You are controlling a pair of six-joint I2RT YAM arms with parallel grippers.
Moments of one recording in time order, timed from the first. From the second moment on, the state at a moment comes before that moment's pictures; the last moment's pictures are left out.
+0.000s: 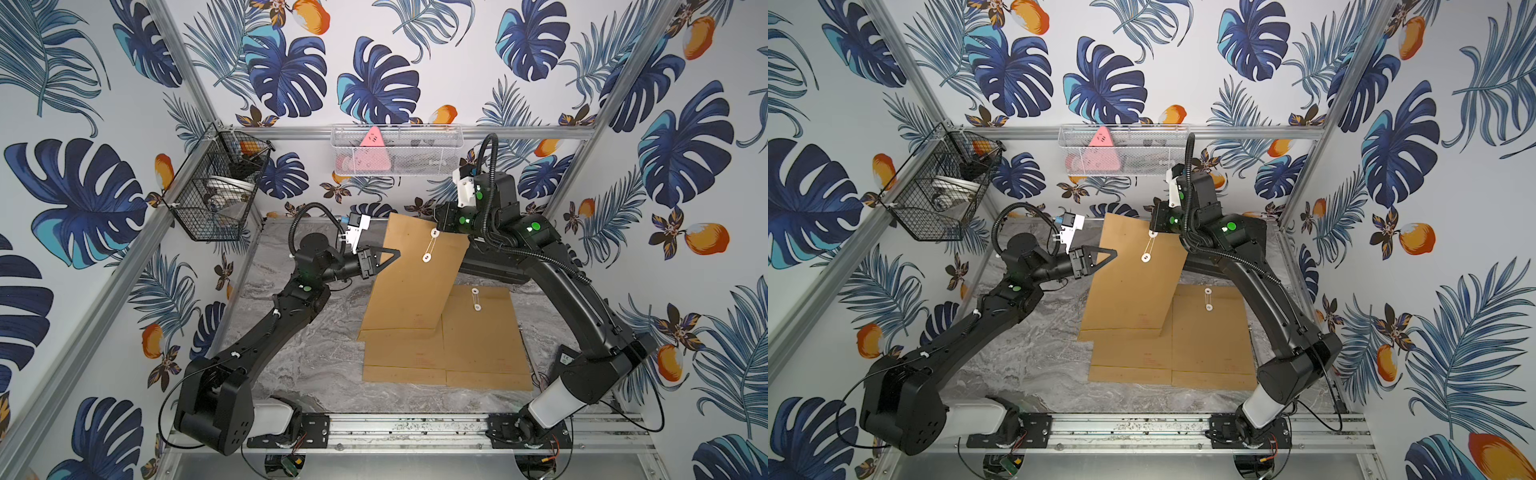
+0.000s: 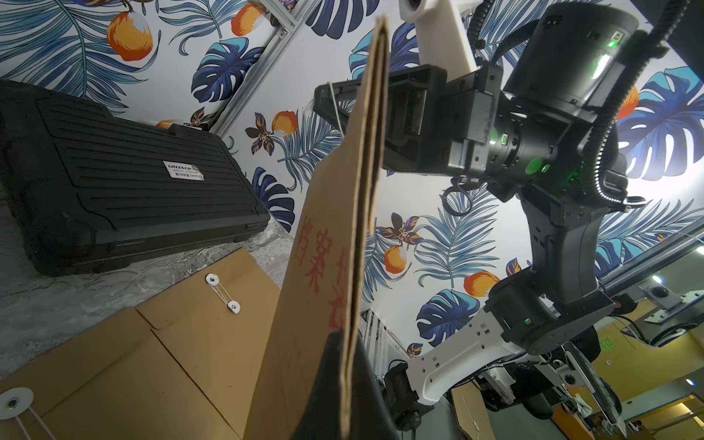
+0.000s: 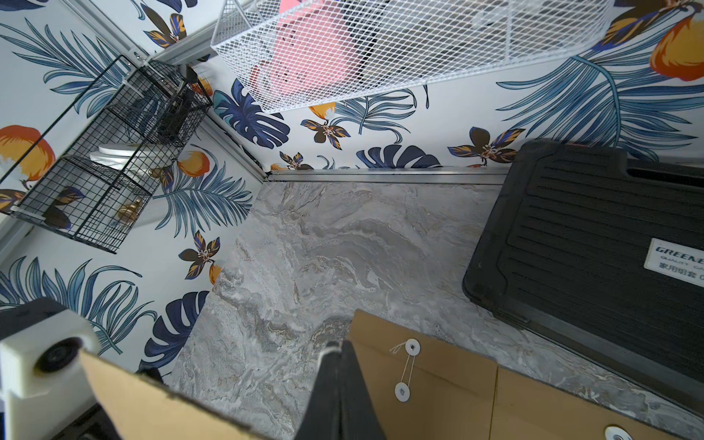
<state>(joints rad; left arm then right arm) -0.30 1.33 0.97 0.41 0.90 -0.81 0.54 1.64 1.93 -0.75 -0.06 0.44</state>
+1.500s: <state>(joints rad) -0.30 1.31 1.05 0.15 0.78 -0.60 0.62 1.68 2.08 -1.07 0.01 0.33</state>
